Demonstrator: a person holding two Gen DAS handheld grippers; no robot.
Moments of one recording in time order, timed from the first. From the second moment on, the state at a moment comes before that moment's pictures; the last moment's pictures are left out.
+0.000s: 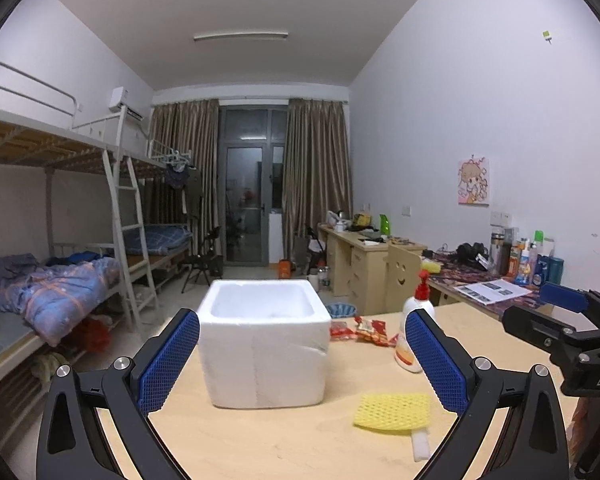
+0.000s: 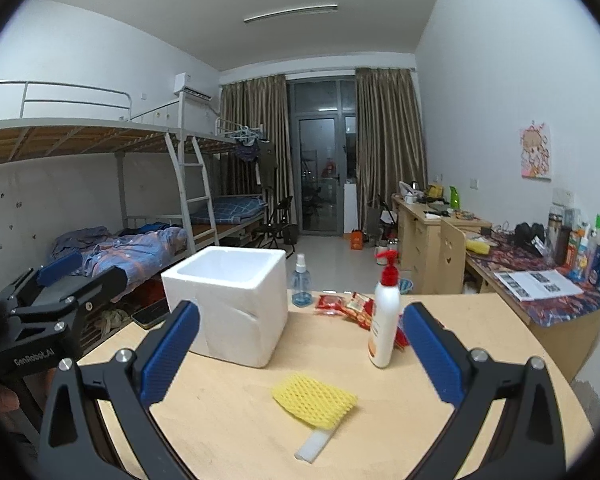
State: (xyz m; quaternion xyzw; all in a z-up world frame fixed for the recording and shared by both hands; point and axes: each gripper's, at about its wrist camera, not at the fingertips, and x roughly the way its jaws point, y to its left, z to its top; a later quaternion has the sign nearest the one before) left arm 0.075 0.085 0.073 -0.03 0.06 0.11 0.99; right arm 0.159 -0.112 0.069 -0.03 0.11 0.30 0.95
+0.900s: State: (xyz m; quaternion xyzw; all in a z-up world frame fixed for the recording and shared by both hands) left arm 0.095 0.054 0.000 -0.05 0.10 0.07 0.99; right arm 0.157 -0.147 -0.002 -0.02 0.17 0.27 0.95
